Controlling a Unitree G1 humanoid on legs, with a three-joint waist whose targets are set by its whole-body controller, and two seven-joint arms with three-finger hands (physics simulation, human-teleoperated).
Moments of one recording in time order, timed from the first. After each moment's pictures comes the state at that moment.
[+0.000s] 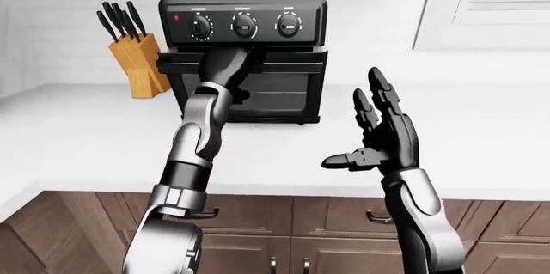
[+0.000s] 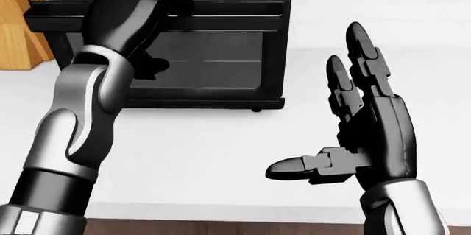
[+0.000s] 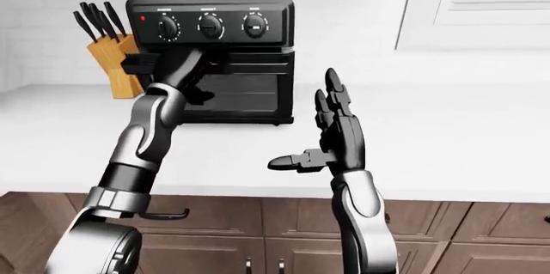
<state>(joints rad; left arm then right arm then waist) -0.89 0.18 -0.02 0.53 1.14 -0.04 -0.07 -0.16 -0.05 -0.08 -0.42 0.22 0.35 0.05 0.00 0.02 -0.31</state>
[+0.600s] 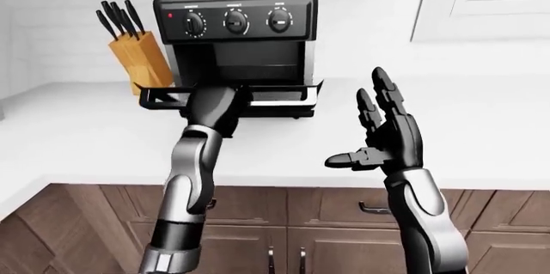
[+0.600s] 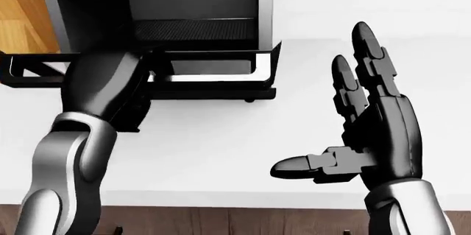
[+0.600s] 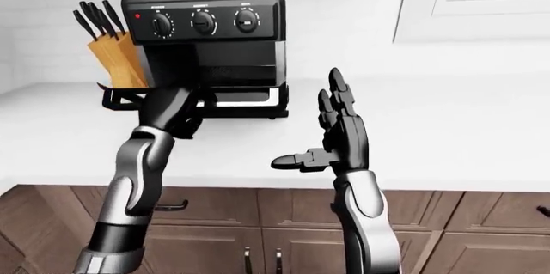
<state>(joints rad) -0.52 0.14 -0.02 0.07 1.22 0.04 -0.23 -0.16 -0.06 -0.09 -0.43 0.22 0.36 0.05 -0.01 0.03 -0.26</state>
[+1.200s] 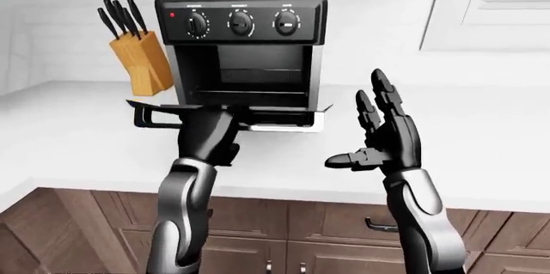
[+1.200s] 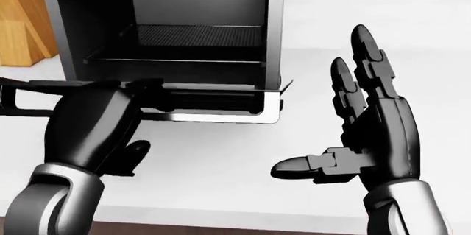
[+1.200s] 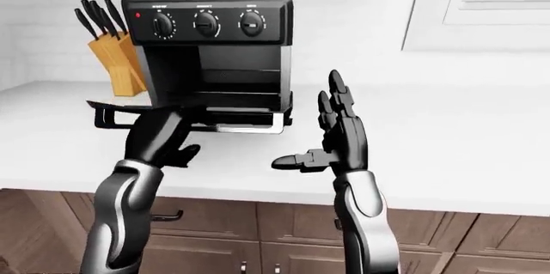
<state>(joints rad) -0.26 0.09 -0.03 -0.30 1.22 0.03 -0.36 -0.16 -0.06 -0.09 -0.39 0.23 0.33 0.05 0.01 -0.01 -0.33</state>
